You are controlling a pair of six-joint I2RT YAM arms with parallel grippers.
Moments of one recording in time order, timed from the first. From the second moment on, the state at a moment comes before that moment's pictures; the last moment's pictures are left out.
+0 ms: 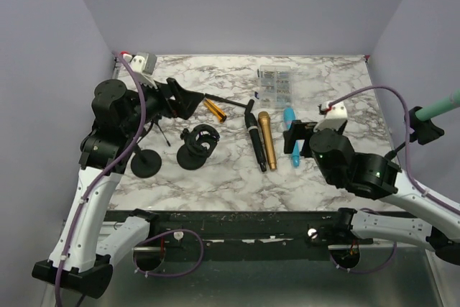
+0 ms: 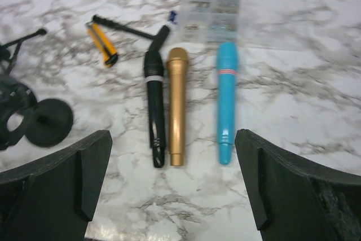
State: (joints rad) left arm -0.26 0.91 1.25 -0.42 0.41 -0.38; right arm 1.09 0.88 1.05 -0.63 0.78 0.47
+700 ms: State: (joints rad) left arm -0.44 0.86 0.98 -0.29 0.37 -0.24; right arm 0.97 1.06 1.20 -1.16 1.25 1.00
